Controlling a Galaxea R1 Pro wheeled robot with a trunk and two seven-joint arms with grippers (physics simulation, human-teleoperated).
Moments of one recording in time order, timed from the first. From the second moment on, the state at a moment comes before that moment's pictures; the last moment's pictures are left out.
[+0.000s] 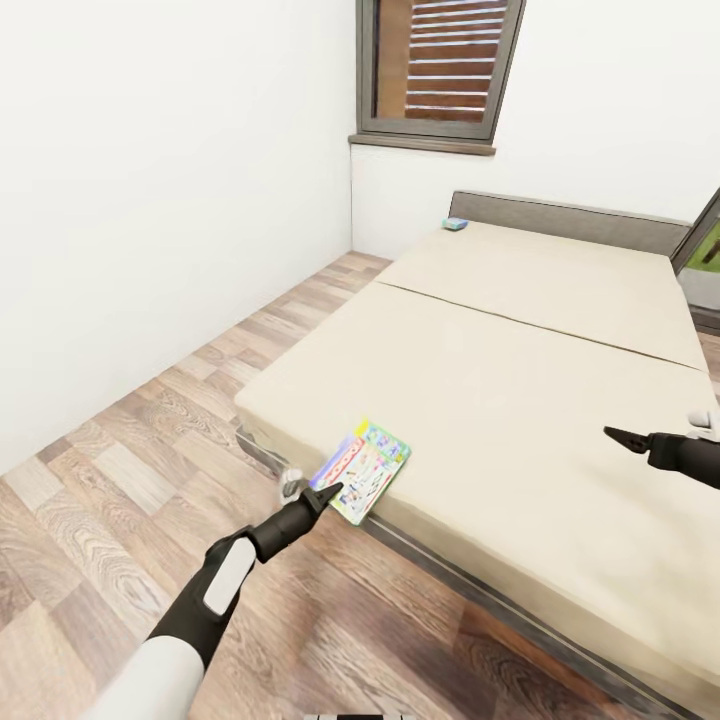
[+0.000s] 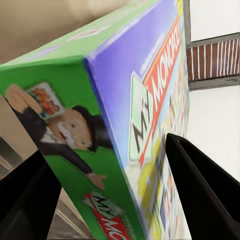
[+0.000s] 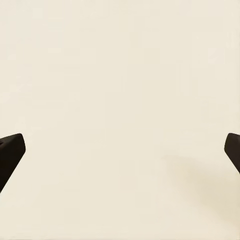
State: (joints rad) left arm -0.59 -0.09 0.02 -0.76 0.74 0.48 -0.61; right arm -0.50 -0.44 -0.52 -1.61 -0.12 0.96 0.69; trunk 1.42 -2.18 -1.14
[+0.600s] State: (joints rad) left arm -0.53 -0.09 0.02 -0.84 0.77 0.56 -0.58; right arm -0.49 -0.44 -0.52 -1.61 -0.12 0.96 0.78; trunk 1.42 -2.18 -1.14
